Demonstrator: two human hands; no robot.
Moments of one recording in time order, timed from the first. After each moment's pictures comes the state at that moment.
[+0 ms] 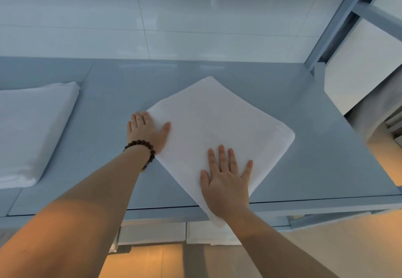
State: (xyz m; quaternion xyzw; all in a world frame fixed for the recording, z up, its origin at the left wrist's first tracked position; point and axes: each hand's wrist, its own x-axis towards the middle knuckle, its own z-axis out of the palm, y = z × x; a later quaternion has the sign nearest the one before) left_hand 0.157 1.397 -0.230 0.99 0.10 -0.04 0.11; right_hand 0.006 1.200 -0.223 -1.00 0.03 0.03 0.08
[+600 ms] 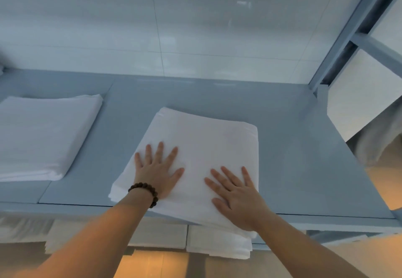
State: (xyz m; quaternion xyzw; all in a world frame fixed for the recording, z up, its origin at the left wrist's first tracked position) left_hand 0.057 1.385 -0.218 1.00 -0.03 -0.07 0.00; right_hand -0.003 1.121 -0.204 -0.96 -0.25 0.11 0.01
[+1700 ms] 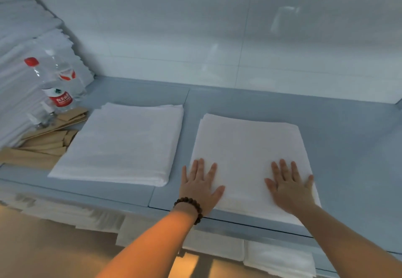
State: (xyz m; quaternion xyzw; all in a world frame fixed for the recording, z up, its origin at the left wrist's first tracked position) left_hand 0.037 1.538 -0.210 0.99 -0.05 -0.09 0.05; right_hand 0.073 1.272 -0.195 -0.98 0.00 0.18 -0.03
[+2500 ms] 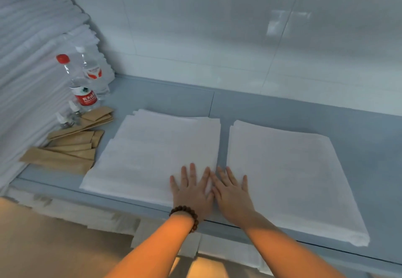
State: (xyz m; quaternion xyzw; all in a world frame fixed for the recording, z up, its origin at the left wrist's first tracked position) left_hand 0.027 1.662 -0.209 0.99 0.03 -0.12 0.08; right_hand 0.045 1.522 -0.184 -0.97 -0.20 0.14 0.06
